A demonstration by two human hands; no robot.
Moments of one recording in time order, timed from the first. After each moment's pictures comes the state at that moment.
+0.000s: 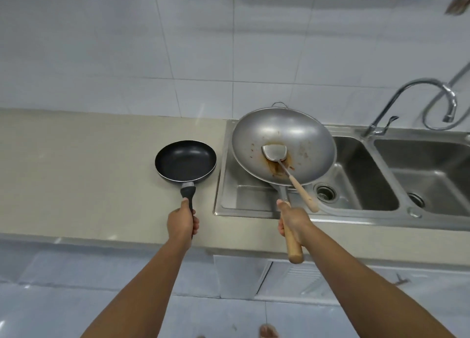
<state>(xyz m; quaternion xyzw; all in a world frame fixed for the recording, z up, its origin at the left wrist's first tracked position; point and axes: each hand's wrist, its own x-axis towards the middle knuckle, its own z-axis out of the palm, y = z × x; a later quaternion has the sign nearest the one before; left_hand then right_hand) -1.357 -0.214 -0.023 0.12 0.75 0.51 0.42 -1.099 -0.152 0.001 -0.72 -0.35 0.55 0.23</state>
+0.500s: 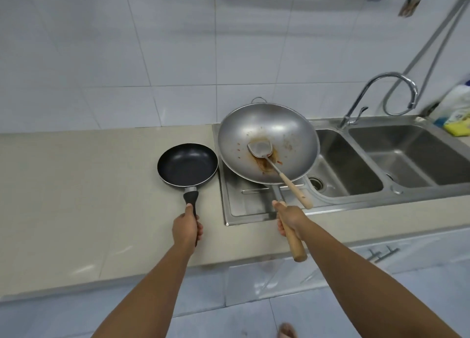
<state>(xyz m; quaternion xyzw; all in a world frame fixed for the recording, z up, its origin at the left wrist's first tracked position) -1.418 -0.174 -0.048 0.20 0.72 0.45 0.49 -1.158 -0.158 0.000 -0.74 -0.29 0.56 0.25</state>
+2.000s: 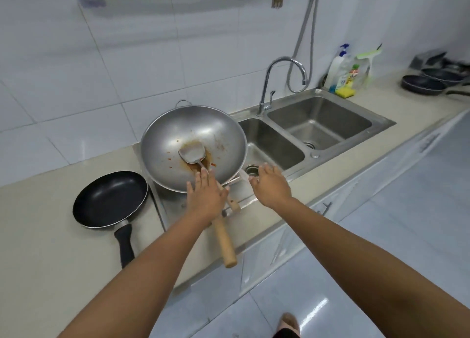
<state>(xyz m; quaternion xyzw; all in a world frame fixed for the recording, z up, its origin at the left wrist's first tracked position) -1.248 -0.118 0.023 0.81 0.56 0.05 0.15 -1.073 -0.170 0.047 -0.80 -0.58 0.12 0.10</state>
